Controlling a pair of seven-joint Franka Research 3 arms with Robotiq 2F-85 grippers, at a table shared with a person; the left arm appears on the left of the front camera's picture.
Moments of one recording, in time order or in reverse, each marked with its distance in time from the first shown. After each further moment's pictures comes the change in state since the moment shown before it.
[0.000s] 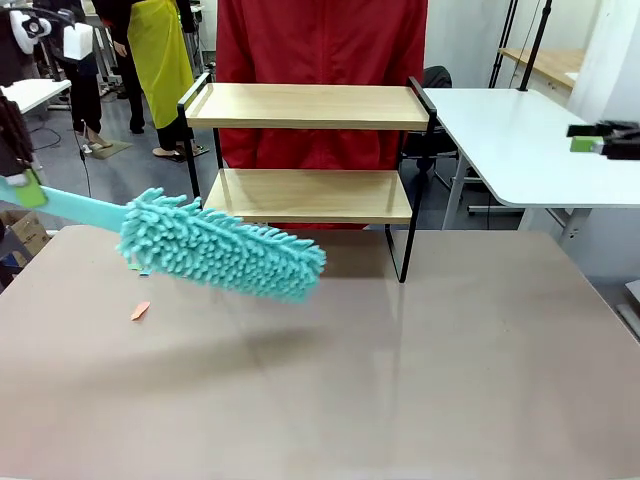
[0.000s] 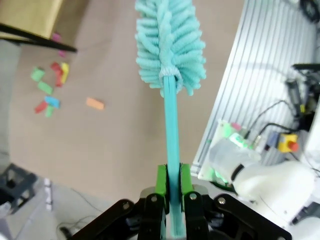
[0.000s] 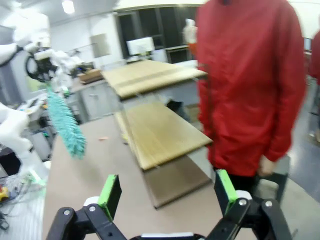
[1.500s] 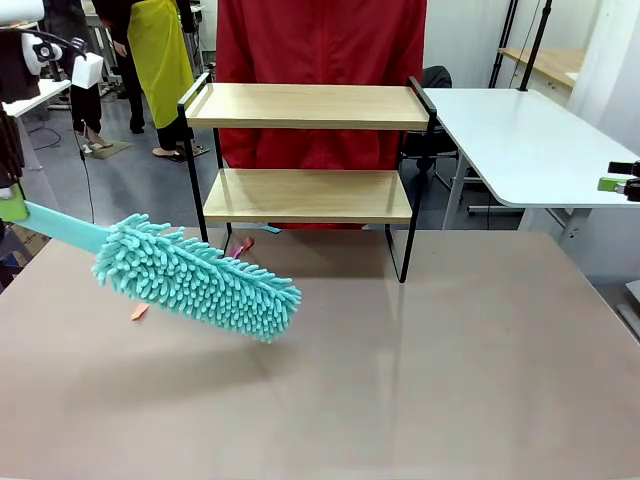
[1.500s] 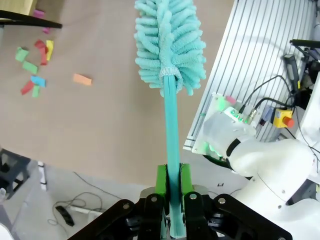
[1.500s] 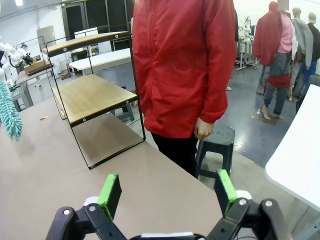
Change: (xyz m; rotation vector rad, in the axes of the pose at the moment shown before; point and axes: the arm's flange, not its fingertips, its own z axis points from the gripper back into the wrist) left arm 0.002 0.003 -0.008 -0.039 0.166 0.007; right arm -0.082 -0.047 0.083 -0.318 0.050 0.045
